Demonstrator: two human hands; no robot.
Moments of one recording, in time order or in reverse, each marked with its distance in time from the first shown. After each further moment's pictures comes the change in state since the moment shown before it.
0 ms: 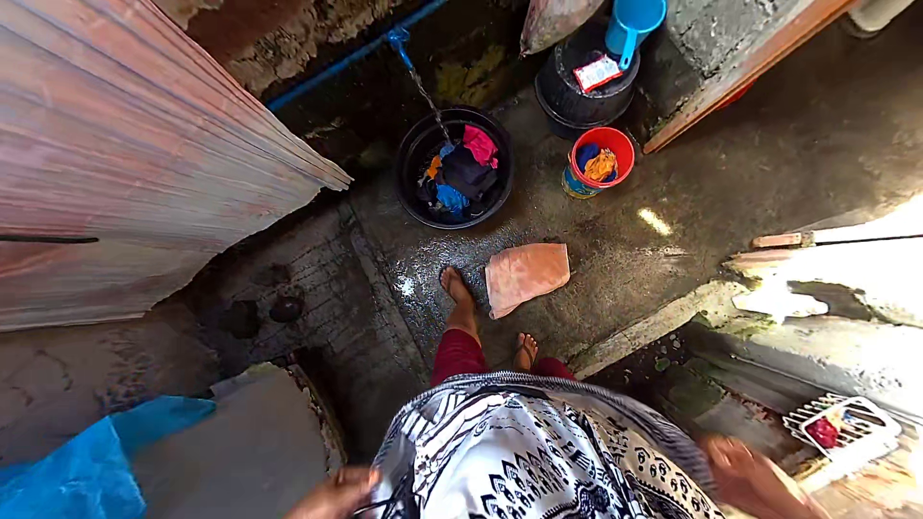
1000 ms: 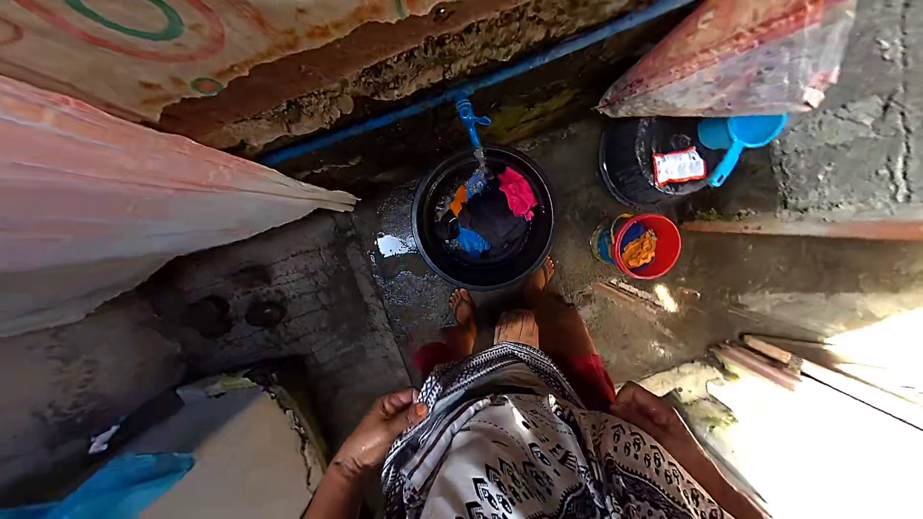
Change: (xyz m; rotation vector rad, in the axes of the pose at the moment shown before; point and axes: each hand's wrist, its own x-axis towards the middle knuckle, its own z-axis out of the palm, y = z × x) left_hand 0.247 0.340 -0.088 -0.232 -0.058 0.178; right_hand 0.381 -0.318 0.198 -0.653 0.146 -0.027
